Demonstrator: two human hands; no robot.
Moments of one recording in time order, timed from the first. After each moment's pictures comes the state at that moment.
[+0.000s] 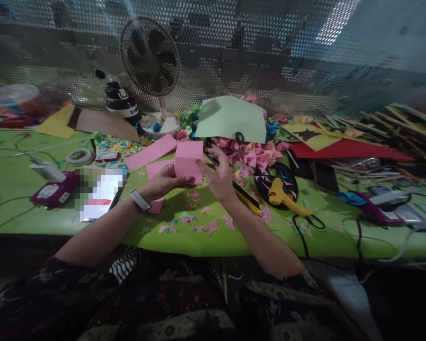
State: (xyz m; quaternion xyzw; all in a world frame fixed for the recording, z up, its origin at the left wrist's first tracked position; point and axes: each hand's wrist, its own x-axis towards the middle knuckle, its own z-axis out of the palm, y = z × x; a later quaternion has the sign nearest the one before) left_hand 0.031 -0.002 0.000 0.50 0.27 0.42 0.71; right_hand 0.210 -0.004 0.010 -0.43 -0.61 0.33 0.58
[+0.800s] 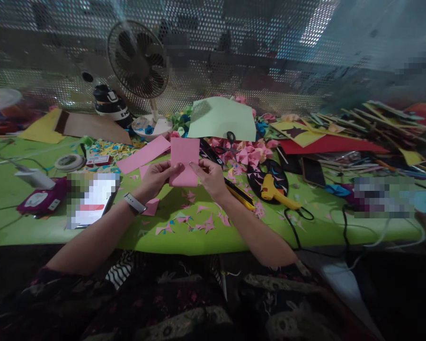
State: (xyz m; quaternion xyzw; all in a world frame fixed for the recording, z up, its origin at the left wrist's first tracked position) left_hand 0.028 0.007 -0.005 0.52 0.34 0.51 0.60; right_hand 0.207 -0.003 0.012 -0.42 -0.55 0.45 0.56
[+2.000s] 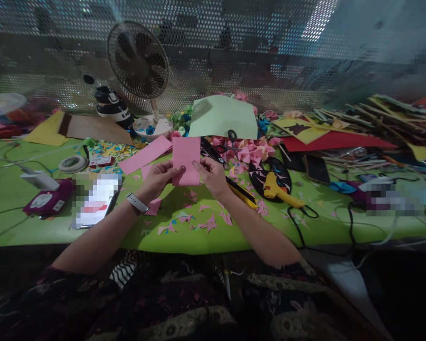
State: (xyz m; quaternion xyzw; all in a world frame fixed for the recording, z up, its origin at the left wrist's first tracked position) left_hand 0.029 0.003 -0.002 0.49 0.34 0.50 0.63; right_hand 0.208 0.002 0.005 -0.42 -0.56 0.43 0.57
